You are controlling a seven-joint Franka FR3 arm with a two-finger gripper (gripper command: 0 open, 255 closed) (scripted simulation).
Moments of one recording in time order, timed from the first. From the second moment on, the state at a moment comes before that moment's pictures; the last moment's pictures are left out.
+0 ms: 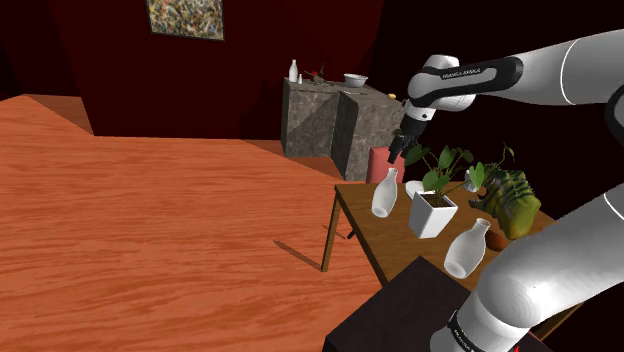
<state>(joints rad) -0.09 -0.31 -0.34 -2.23 -0.02 2.00 -0.50</state>
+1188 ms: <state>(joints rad) -0.24 0.36 -0.47 -1.78 0.26 2.12 -0.88</state>
